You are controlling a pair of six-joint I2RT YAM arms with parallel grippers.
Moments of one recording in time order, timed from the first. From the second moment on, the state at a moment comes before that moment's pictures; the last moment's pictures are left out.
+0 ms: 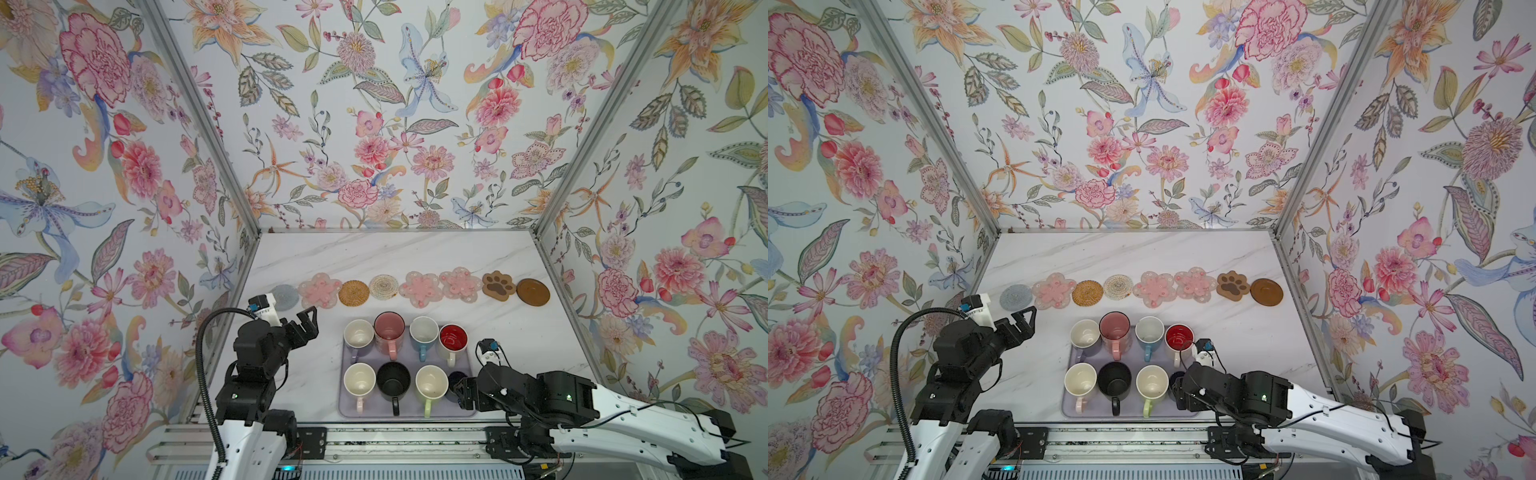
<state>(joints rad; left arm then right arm) -0.06 0.47 0.56 -0.49 0.13 -0.50 1.31 0.70 0.65 -1.03 0.27 1.12</state>
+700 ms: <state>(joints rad) -0.06 0.43 0.56 -0.49 0.10 -0.50 1.48 0.79 0.54 -0.95 0.38 1.30</state>
